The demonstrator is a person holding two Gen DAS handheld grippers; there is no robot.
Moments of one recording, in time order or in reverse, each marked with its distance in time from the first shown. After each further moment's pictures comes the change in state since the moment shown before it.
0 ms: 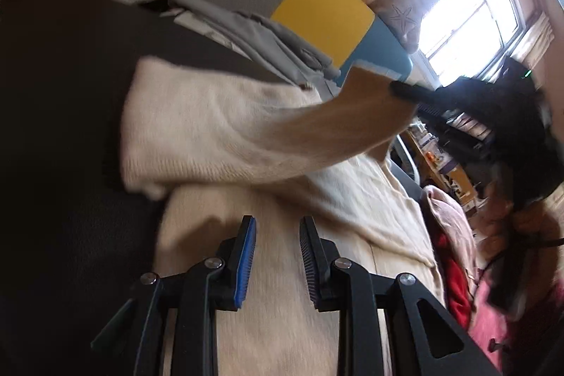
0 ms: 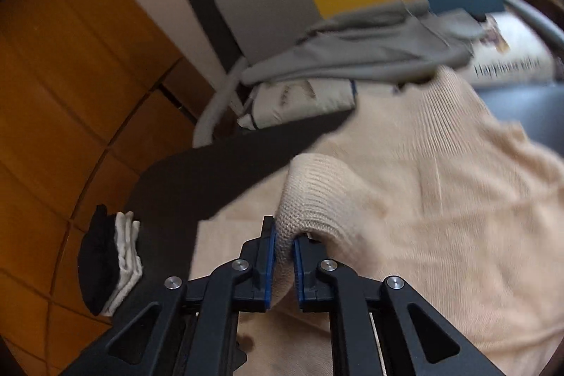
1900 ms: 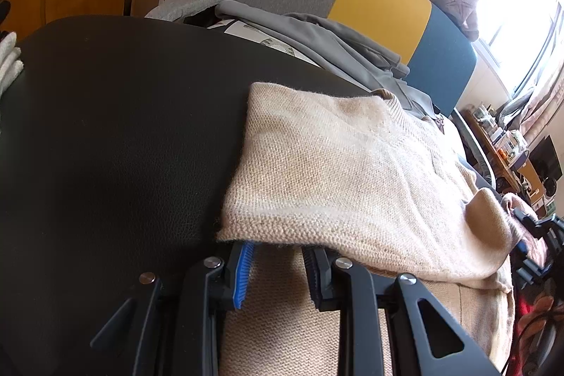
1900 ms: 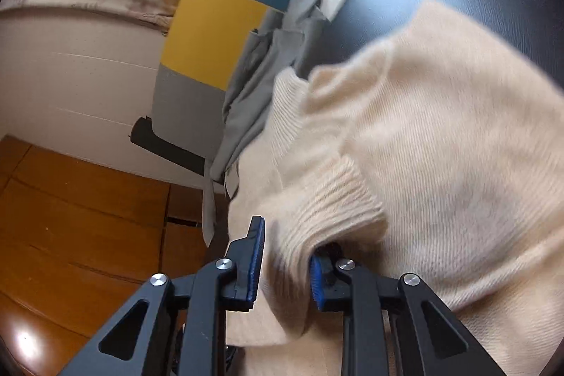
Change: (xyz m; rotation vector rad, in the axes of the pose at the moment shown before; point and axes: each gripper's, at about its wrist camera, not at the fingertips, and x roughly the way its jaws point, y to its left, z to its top) left arm 0.045 0.013 0.028 0.040 -0.019 0.297; right arm -0.079 -0.215 -0.071 0.673 -0.250 0.117
